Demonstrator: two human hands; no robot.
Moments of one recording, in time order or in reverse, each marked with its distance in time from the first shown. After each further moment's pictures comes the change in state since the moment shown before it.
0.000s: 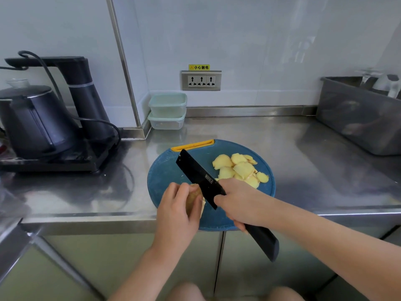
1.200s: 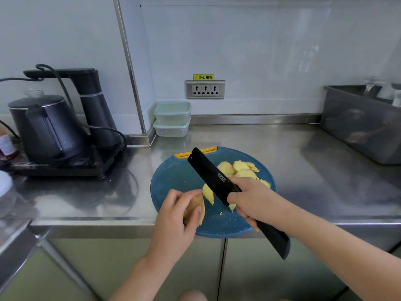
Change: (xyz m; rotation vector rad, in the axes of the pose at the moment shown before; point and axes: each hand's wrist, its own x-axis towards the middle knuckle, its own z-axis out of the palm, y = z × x) left_hand -0.003 -0.003 -0.013 -0.076 -0.108 0.024; right_hand -0.002 0.015 -0.018 0.181 0.094 -0.012
